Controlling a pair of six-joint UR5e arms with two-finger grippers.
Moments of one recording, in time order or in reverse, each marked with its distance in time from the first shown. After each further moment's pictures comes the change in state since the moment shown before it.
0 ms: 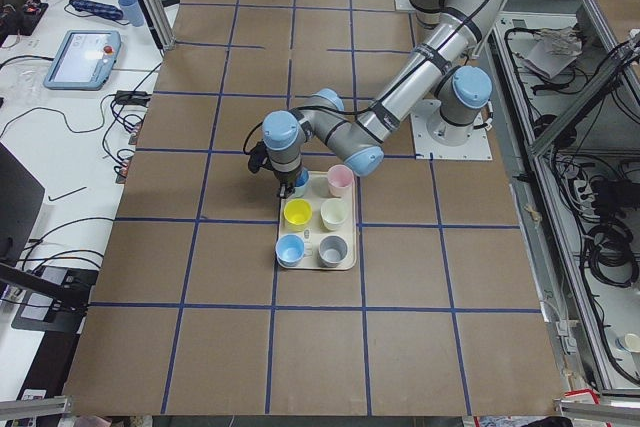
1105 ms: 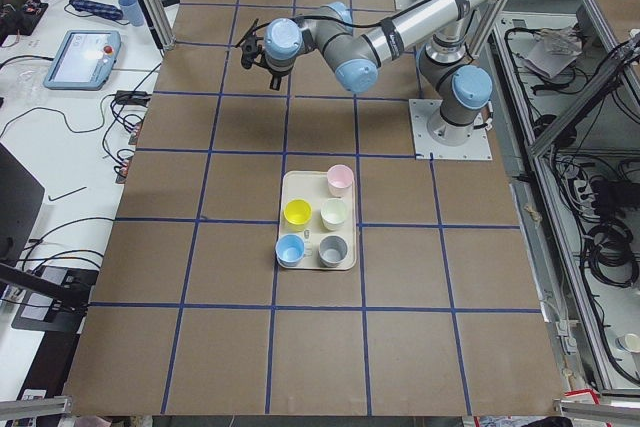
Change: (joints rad) left arm -0.311 0.241 -0.033 -0.303 -0.614 -0.434; right arm -0.021 0.000 -0.008 0.014 0.002 -0.025
